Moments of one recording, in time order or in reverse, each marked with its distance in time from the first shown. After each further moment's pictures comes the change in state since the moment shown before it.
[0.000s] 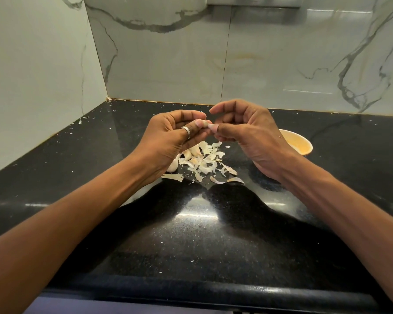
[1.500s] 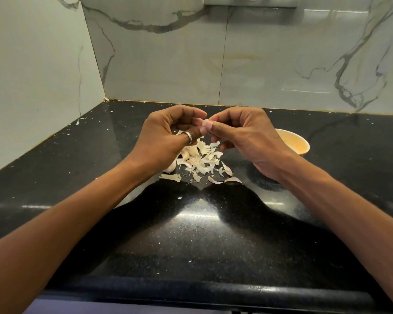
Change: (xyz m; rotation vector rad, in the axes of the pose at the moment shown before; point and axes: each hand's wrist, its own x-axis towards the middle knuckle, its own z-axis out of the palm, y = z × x) left_hand 0.002 -0.004 -0.011 0.493 -0.060 0.318; right_hand 0.000 0.006 -0.004 -0.092 -0.032 0.030
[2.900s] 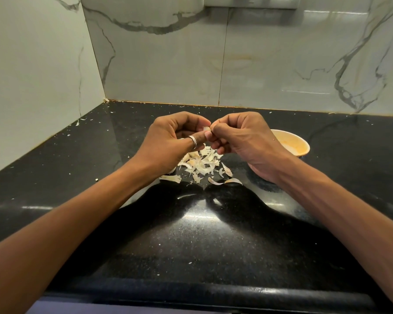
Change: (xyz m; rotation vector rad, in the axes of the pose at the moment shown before) left_hand -0.003 0.002 0.007 -0.084 -0.050 -0.106; right_hand -0.001 -0.003 0.008 0.080 0.016 0.101
